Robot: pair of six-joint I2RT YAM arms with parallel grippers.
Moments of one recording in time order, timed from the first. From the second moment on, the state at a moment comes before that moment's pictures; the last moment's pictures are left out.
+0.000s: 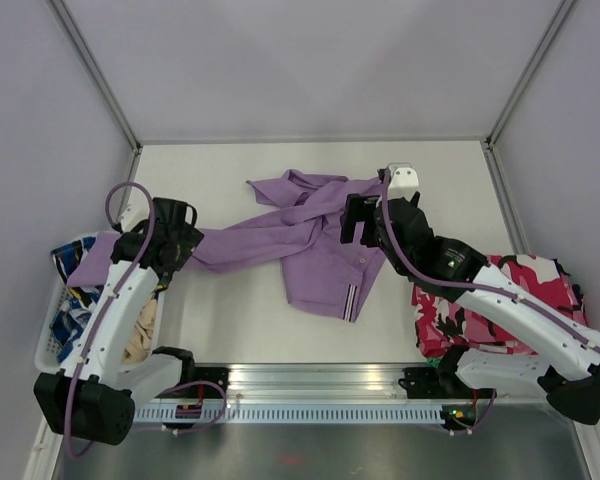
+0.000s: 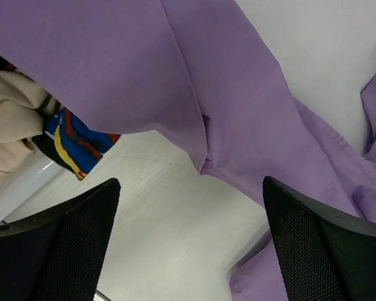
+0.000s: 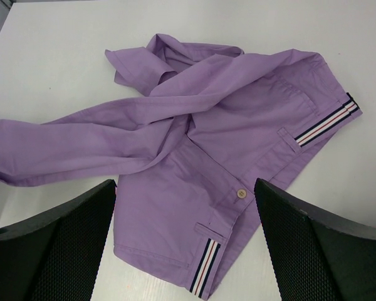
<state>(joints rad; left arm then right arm) -0.17 1.05 1.03 -1.01 -0.46 -1.07 0.87 1.11 1.17 -0.51 0.57 0.48</state>
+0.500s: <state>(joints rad) -0.17 1.46 1.25 -0.85 -0.31 -1.17 0.64 1.21 1.14 -0.50 0.43 0.53</state>
